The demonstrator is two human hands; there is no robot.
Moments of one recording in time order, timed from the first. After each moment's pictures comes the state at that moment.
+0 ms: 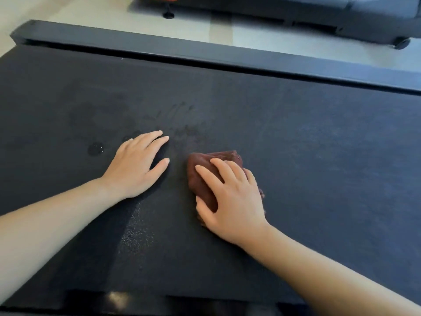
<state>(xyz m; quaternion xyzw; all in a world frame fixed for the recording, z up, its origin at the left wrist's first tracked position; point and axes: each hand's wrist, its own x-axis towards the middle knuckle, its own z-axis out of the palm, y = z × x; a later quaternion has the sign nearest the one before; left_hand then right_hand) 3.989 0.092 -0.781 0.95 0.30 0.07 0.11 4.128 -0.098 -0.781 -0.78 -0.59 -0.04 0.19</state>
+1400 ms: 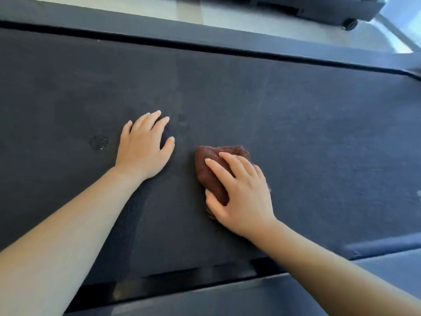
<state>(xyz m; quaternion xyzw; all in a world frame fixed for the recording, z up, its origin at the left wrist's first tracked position) 3.995 0.114 -0.798 0.93 0.31 0.13 0.14 4.071 -0.107 -0.780 -0.84 -0.51 -0.06 0.19</state>
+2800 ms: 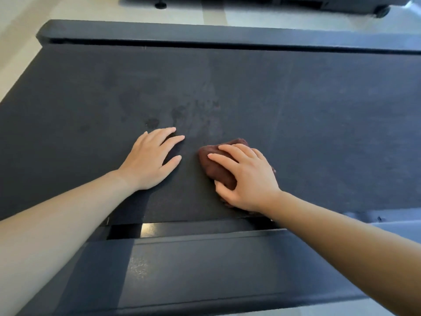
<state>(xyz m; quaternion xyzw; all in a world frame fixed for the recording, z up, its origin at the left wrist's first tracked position) 3.874 0.106 -0.783 0.97 0.19 0.06 0.11 4.023 -0.098 -0.775 -0.78 -0.59 -0.03 0.19</state>
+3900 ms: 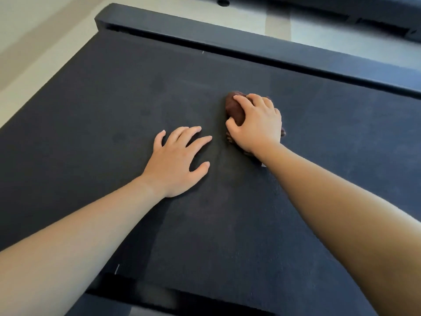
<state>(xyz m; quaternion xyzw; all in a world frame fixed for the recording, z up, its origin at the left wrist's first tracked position) 3.898 0.164 -0.793 0.94 0.32 0.08 0.11 4.111 0.131 -0.783 -0.84 -0.52 -0.03 0.16</state>
